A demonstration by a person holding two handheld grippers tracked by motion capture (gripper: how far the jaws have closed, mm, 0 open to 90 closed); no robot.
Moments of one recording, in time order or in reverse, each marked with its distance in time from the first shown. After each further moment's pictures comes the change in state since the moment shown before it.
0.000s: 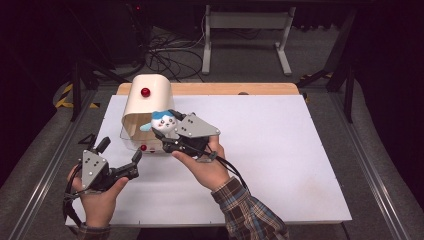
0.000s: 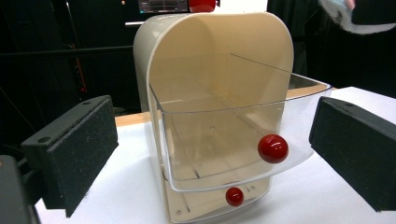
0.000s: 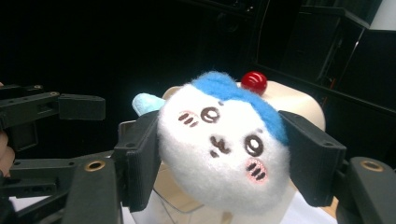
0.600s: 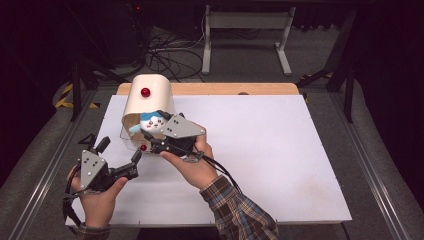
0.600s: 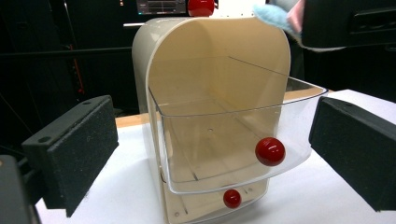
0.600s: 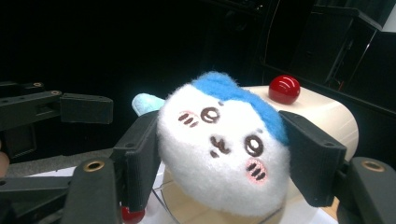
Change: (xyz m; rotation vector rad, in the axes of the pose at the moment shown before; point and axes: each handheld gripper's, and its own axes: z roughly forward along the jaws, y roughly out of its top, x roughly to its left) left arm 0.000 0.002 -0.001 -0.005 -0.009 -0.007; right arm 0.015 0.001 0.024 0.005 0.017 -0.024
